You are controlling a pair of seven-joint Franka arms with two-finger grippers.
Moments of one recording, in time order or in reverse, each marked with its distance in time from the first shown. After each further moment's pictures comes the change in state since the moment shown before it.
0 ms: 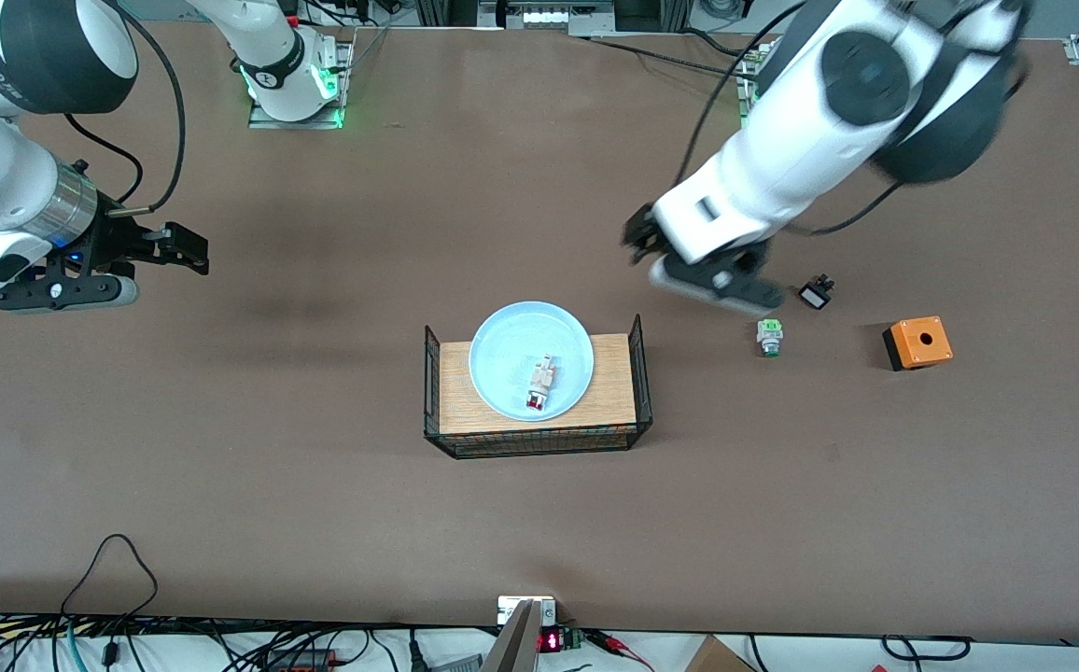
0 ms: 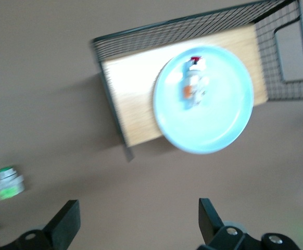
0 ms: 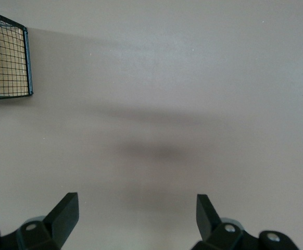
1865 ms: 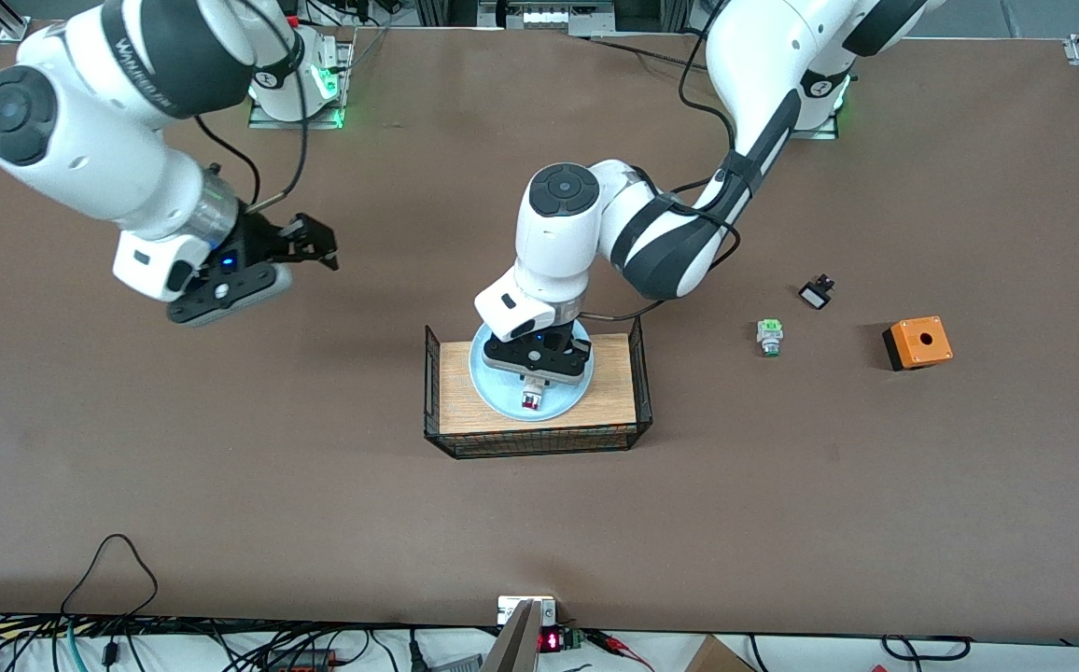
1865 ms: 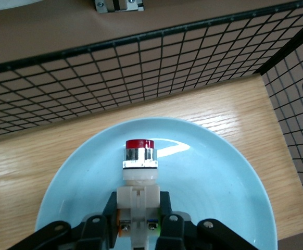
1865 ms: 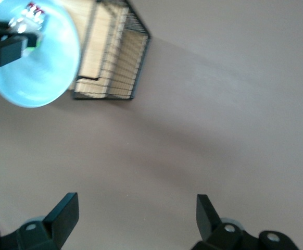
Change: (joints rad) left arm -0.336 0.392 0.150 0.208 0.407 0.334 -0.330; right arm 0.207 0.056 0.006 0.006 0.178 0.121 -0.148
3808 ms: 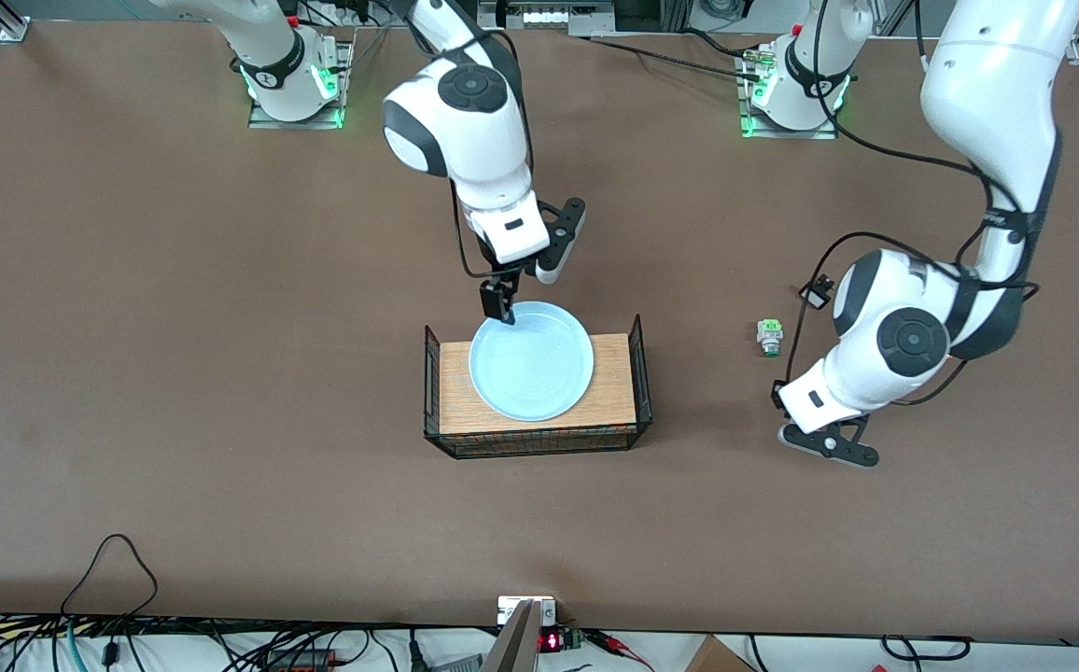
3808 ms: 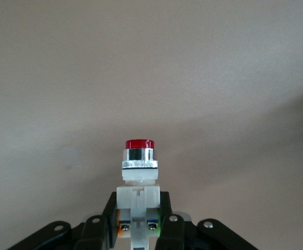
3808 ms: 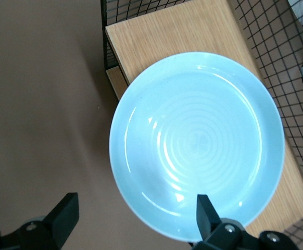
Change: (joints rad) left arm 0.576 -0.167 0.010 -0.500 -0.102 0.127 0.687; right arm 0.441 0.306 0.000 -0.001 -0.408 0.585 -0.195
